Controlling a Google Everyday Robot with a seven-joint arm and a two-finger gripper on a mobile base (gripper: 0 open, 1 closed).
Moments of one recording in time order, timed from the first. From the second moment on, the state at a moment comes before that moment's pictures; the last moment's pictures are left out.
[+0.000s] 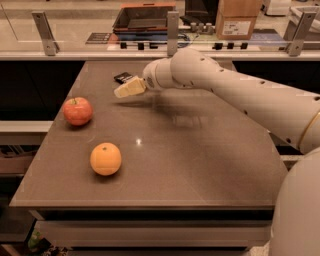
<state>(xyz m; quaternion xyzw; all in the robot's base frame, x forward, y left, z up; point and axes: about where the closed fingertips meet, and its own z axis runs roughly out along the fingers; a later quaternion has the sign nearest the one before) 0.761 0.071 0.848 -0.38 0.76 0.18 0.50</state>
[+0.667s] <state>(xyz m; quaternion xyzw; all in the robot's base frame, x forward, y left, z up) 0.785 0.067 0.835 -0.38 0.75 0.18 0.50</state>
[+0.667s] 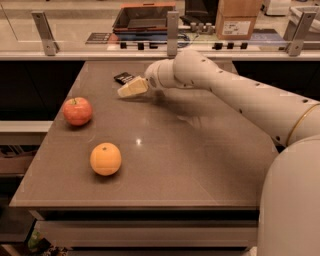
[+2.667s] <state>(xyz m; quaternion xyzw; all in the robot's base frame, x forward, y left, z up) 0.784 0.076 0.819 -0.38 0.75 0.21 0.49</state>
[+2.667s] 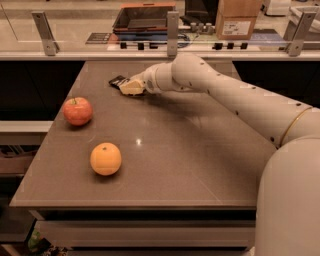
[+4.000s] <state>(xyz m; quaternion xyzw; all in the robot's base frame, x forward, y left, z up) 0.790 0.047 0.881 -0.39 0.73 0.20 0.52</state>
